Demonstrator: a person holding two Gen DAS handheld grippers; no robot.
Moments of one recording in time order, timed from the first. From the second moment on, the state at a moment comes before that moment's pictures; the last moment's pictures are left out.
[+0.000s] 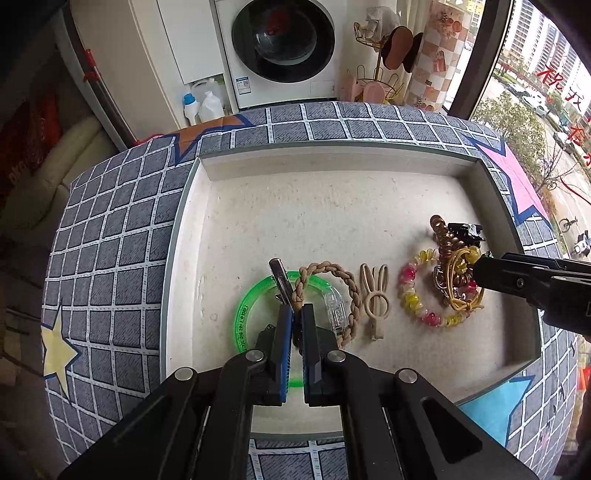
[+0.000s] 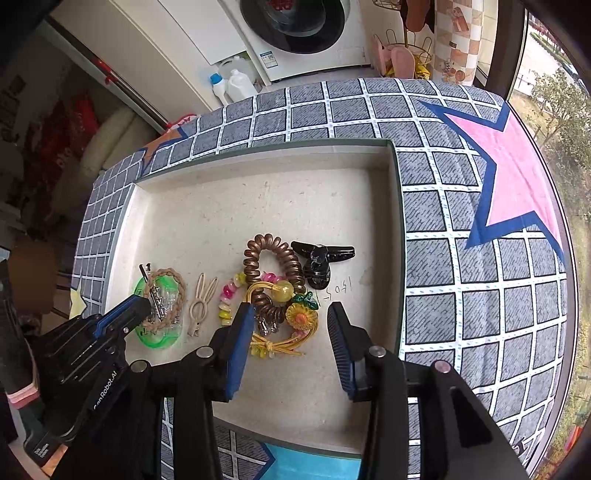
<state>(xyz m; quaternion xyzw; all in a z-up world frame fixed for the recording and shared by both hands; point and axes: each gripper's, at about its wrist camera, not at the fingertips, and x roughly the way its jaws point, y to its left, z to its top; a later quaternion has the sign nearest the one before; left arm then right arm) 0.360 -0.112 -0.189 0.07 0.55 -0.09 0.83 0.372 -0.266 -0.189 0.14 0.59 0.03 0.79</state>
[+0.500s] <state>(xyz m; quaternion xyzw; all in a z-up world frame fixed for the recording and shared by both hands) 0.357 -0.107 -0.180 0.04 0.54 -0.10 0.83 0.365 -0.267 -0.172 0.15 0.58 0.02 0.80</state>
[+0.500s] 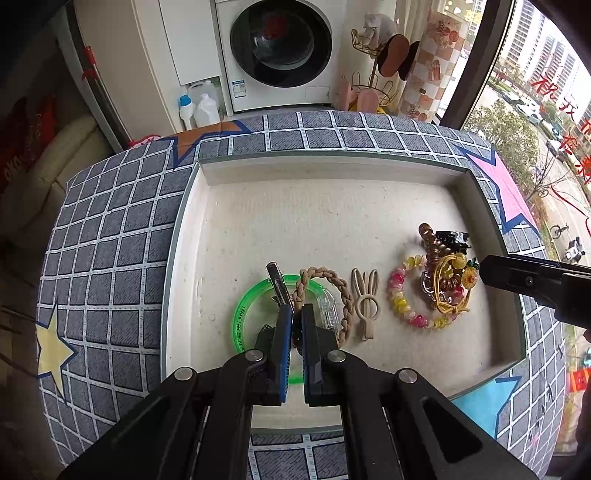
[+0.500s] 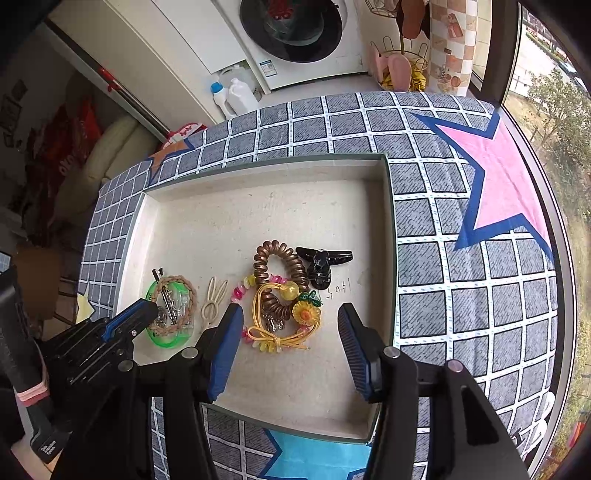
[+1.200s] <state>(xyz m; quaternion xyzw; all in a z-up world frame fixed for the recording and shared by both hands) 0.354 -0.103 -0.168 0.02 0.53 -0.10 0.84 0.356 -0.269 -0.166 0.15 0.58 0.01 0.80</state>
